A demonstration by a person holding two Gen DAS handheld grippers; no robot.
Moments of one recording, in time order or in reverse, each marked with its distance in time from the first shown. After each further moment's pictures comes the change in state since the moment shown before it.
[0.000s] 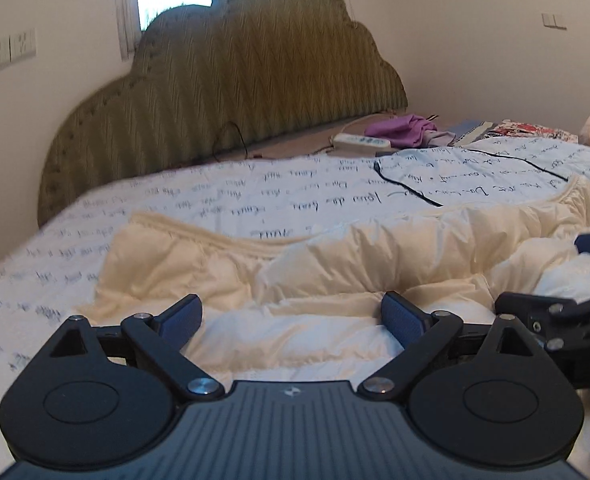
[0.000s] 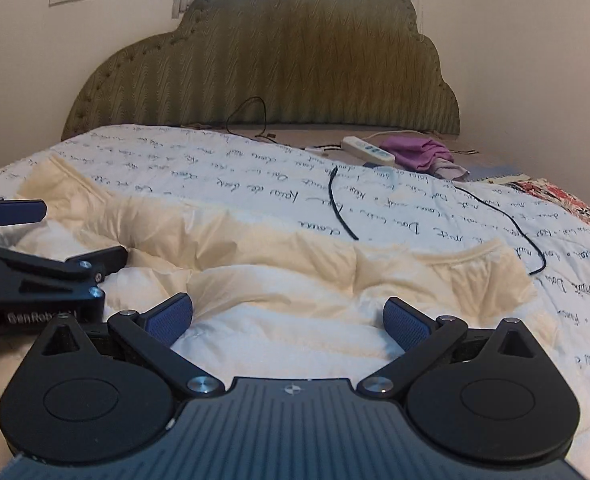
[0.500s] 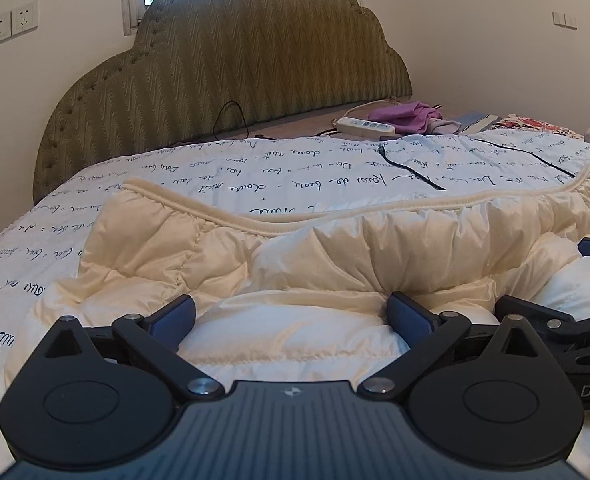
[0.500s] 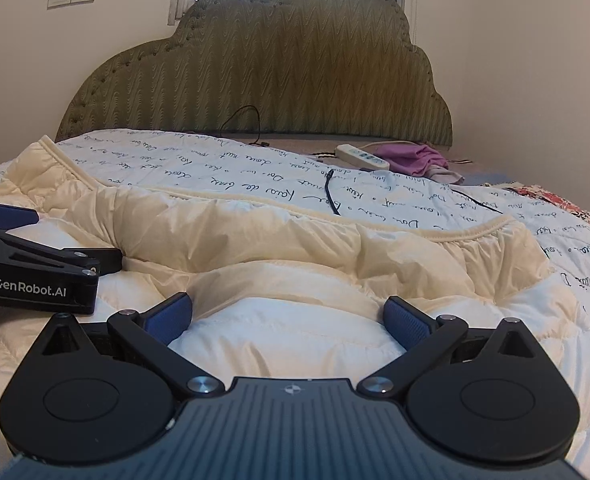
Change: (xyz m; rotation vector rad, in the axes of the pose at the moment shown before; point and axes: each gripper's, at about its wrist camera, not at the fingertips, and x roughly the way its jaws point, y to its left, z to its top) left arm 0.009 0.001 -0.008 -0.013 0.034 0.008; right arm 0.010 0.004 -0.018 -0.022 -0.065 -0.029
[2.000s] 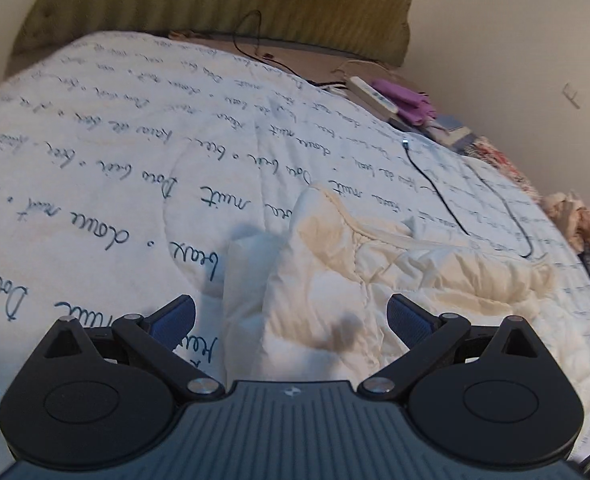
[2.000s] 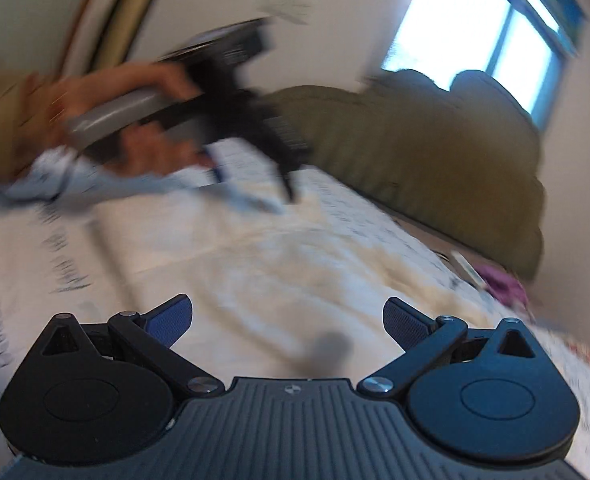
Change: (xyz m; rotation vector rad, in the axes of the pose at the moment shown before) left arm 0.014 0.197 0.029 -0.343 0.300 -0.354; right arm -0.141 0.179 -0.036 -0.586 -0.128 0.257
